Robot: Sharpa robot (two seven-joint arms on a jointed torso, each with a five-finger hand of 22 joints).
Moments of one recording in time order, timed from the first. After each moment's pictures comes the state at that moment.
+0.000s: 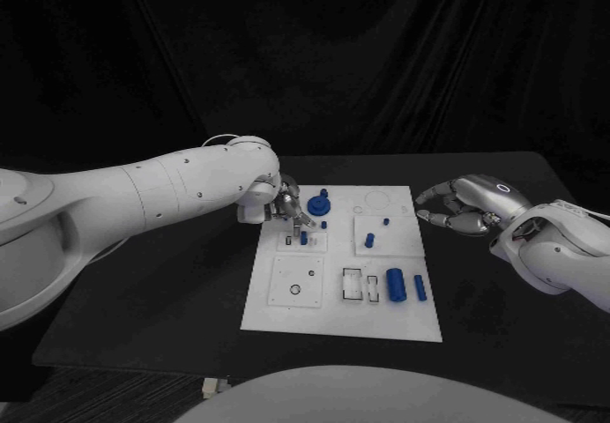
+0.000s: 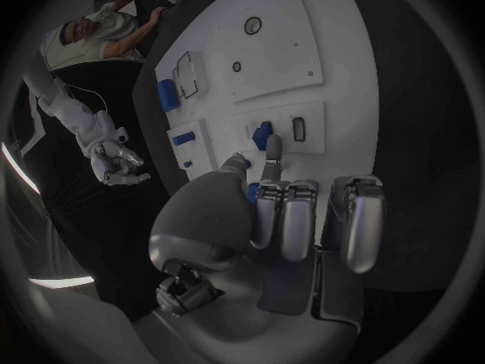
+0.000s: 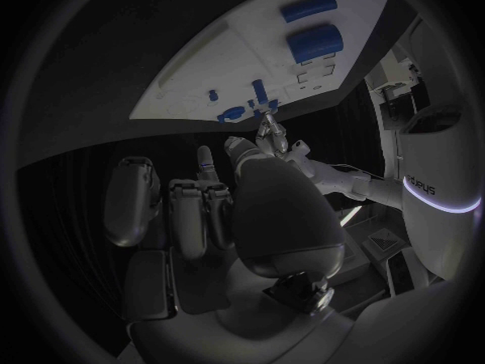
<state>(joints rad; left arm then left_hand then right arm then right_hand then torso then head) 1.32 -0.45 -0.21 1.05 -0.86 0.41 -0.52 1.20 0.13 -0.07 0.23 0.23 1.10 0.06 0.11 0.62 1.46 0.00 1.57 1.31 1.47 -0.04 1.57 1.31 0.01 1.47 0.07 1.50 1.31 1.21 -1.02 -0.21 1.56 -1.51 -0.52 0.06 1.33 -0.01 0.14 0.25 0.43 0.85 0.11 0.11 0.31 1.46 0.01 1.57 1.31 1.46 -0.05 1.55 1.31 0.06 1.44 0.07 1.27 1.31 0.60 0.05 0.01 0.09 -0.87</state>
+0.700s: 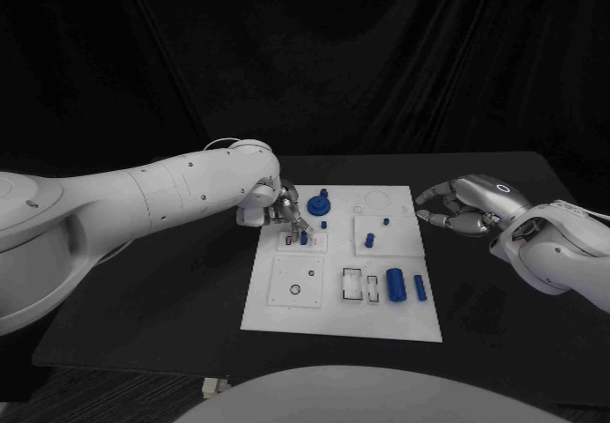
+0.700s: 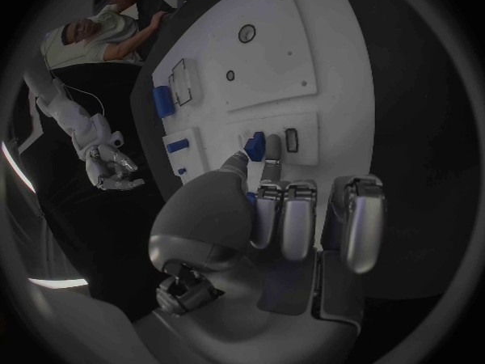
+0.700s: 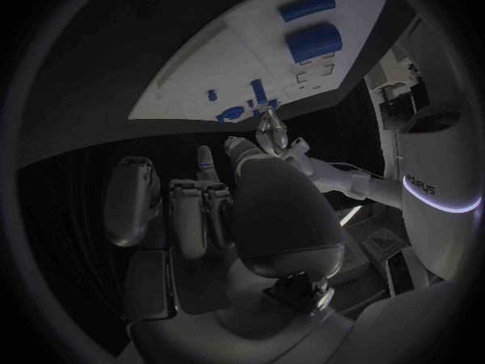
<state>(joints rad) 1.31 -0.44 -0.21 1.02 -0.86 0.44 -0.52 1.21 0.12 -0.04 0.20 0.26 1.09 0.06 0.13 0.66 1.47 0.00 1.57 1.31 1.47 -0.05 1.57 1.31 0.01 1.47 0.06 1.50 1.31 1.21 -1.02 -0.21 1.56 -1.51 -0.52 0.06 1.33 -0.01 0.14 0.25 0.44 0.85 0.11 0.11 0.31 1.46 0.01 1.57 1.31 1.46 -0.05 1.55 1.31 0.06 1.44 0.07 1.27 1.31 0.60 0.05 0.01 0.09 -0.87</state>
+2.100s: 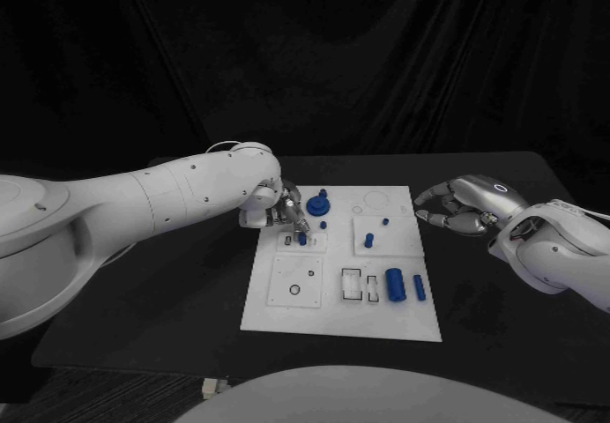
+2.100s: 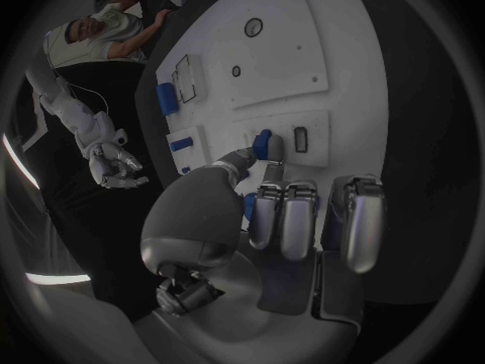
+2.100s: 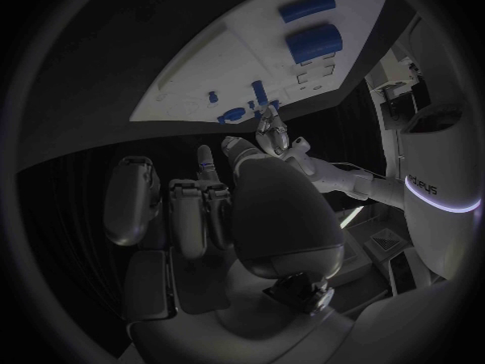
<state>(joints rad) 1.30 -0.43 -0.21 1.00 -0.85 0.43 -0.49 1.15 0.01 0.33 0.01 0.41 1.07 0.05 0.18 0.79 1.46 -0.01 1.57 1.31 1.47 -0.05 1.57 1.31 0.01 1.47 0.06 1.49 1.31 1.21 -1.02 -0.21 1.56 -1.51 -0.50 0.04 1.35 -0.01 0.15 0.23 0.44 0.87 0.11 0.11 0.31 1.46 0.01 1.57 1.31 1.46 -0.05 1.55 1.31 0.06 1.44 0.07 1.27 1.31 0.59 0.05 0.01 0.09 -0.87</state>
